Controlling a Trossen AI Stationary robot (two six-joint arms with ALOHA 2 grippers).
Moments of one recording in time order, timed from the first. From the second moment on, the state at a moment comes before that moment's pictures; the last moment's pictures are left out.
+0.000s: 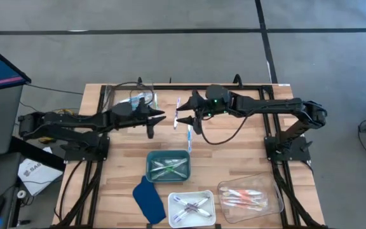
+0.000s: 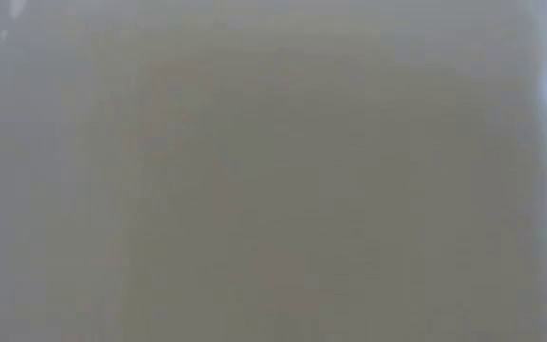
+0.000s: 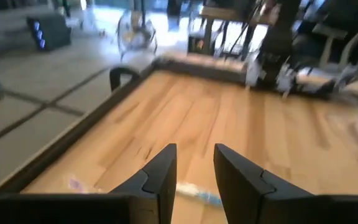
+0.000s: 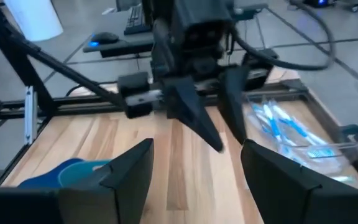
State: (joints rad) left arm 0.22 1.07 0.51 0.33 -0.12 -0.06; right arm -0.20 1.56 1.21 0.04 -0.24 0.02
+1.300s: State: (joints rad) left arm 0.29 1.73 1.04 -0.09 -0.30 -0.18; right arm -0.48 1.49 0.75 0.94 -0.69 0.49
